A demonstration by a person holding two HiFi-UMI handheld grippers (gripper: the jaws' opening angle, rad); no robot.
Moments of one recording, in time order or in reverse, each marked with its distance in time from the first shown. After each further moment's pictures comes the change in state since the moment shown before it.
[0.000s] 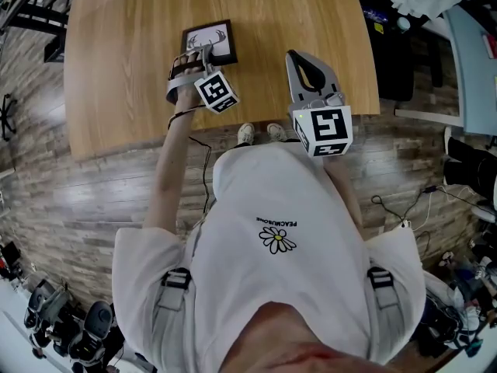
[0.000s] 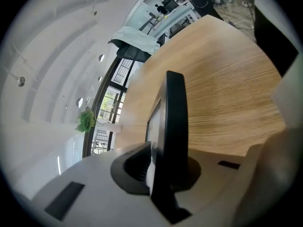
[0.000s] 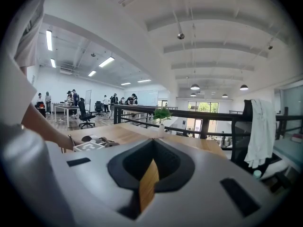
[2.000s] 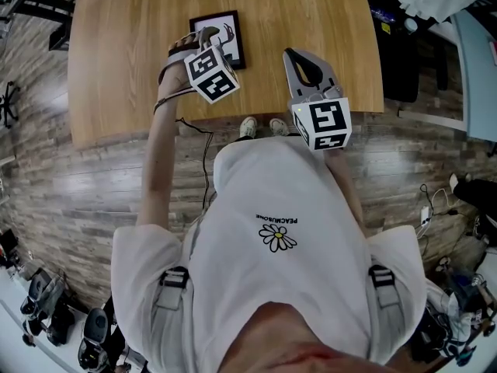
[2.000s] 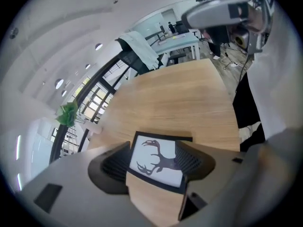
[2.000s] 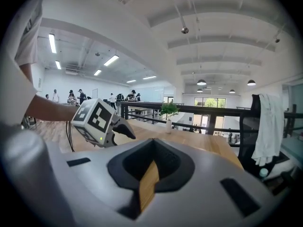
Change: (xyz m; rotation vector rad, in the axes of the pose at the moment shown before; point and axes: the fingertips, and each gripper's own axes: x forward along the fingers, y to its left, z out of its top) left arm -0.051 0.012 0.036 -0.191 -0.112 -0.387; right arm 0.005 0.013 -0.020 0.006 0.050 0.087
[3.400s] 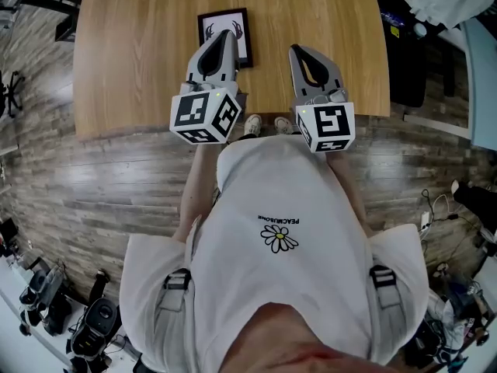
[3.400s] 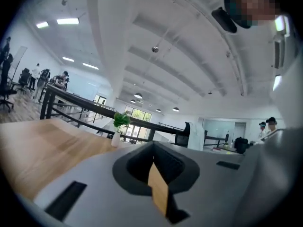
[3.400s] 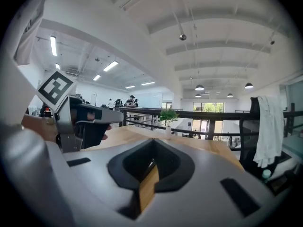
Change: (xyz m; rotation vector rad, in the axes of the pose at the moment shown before) left arm -0.145 0.044 0.042 -1.154 -0.906 0.291; right arm 0.004 0.003 0.015 0.008 -0.084 -0.018
